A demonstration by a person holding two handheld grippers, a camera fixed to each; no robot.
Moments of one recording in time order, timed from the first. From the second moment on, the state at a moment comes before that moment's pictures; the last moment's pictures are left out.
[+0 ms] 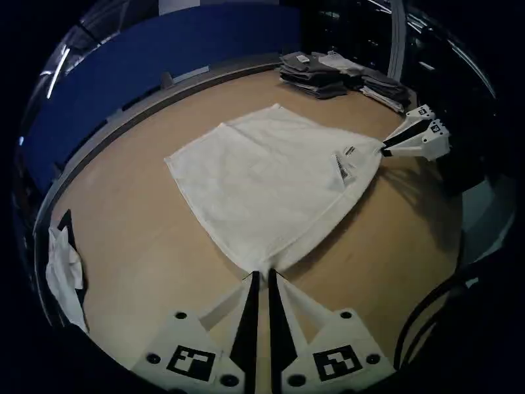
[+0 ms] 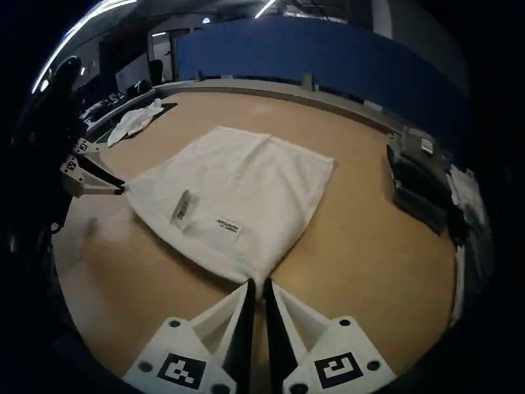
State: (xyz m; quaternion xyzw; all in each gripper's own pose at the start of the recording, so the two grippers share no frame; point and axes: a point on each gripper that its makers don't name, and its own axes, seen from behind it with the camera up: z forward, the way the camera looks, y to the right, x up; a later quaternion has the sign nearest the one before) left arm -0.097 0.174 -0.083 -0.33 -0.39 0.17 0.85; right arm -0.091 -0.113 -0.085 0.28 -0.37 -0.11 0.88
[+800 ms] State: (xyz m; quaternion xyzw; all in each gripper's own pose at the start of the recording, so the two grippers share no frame) left arm -0.012 0.161 -0.079 -0.29 -0.35 0.16 0.88; right arm 0.003 -0.121 -0.086 0.29 -0.32 -0.12 0.90
